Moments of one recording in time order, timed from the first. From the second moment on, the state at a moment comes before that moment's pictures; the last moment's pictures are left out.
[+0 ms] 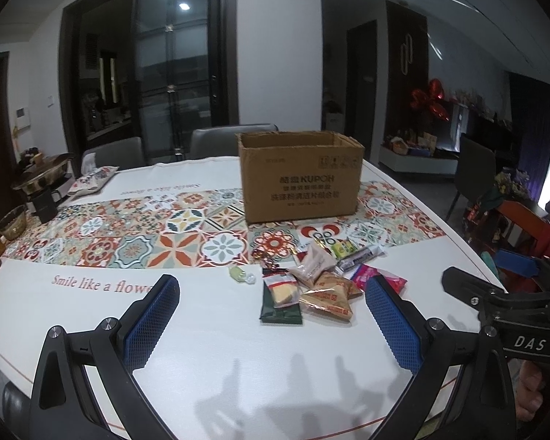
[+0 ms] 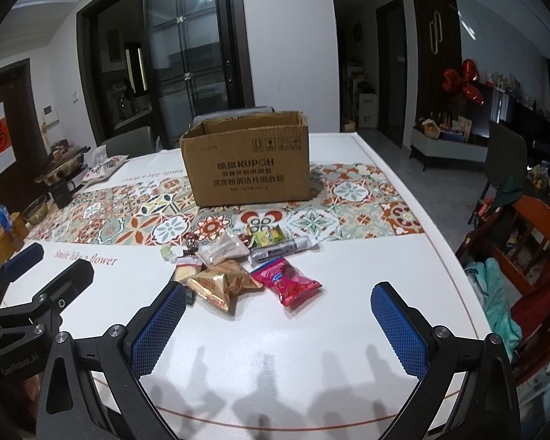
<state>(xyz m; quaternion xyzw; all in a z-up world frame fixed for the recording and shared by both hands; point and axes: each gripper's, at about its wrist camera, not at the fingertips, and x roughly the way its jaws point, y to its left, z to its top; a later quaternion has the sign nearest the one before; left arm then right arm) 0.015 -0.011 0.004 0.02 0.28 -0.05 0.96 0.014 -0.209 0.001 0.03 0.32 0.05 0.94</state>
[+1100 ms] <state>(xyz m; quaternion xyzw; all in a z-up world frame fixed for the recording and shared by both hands) 0.155 -0.075 -0.091 0.08 0.47 -0.21 0.86 0.156 -0.213 -0.088 -0.08 0.49 0.16 0.85</state>
